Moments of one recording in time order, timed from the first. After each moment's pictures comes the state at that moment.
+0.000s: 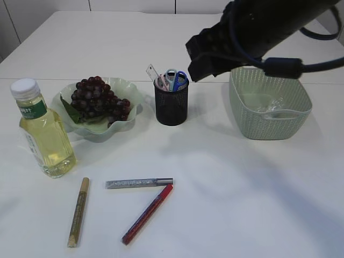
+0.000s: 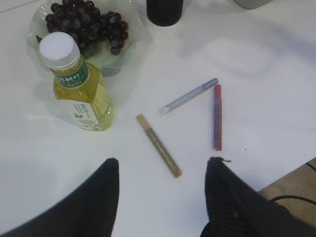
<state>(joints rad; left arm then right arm) -0.48 0.78 -0.96 -0.03 1.05 -0.02 0.48 1.59 -1.38 0.25 0.75 -0.18</state>
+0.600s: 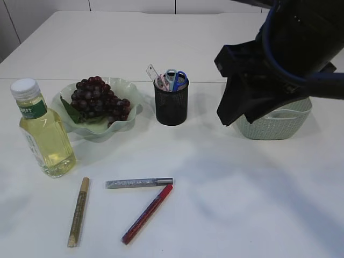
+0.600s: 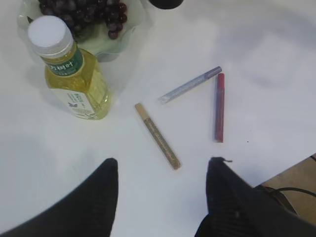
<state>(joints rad) -0.48 0.86 -0.96 -0.03 1.04 -0.04 0.48 1.48 -1.38 0.30 1.23 0.01</state>
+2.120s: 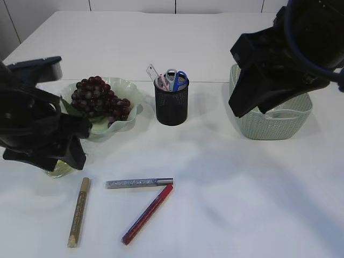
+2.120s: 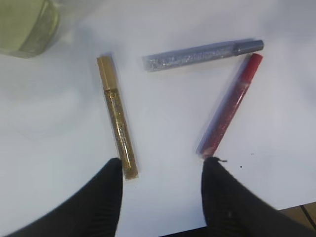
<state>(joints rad) -0.48 1.50 -1.03 -0.14 0.87 -0.35 0.48 1.42 -1.38 0.26 1.24 0.00</state>
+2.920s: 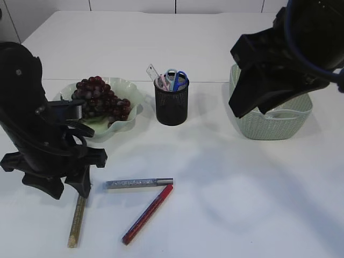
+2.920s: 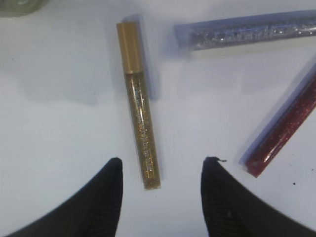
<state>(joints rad) -0.48 1.74 -1.04 -0.10 0.87 -0.42 0.48 1.42 -1.38 0.26 1.24 0.00</state>
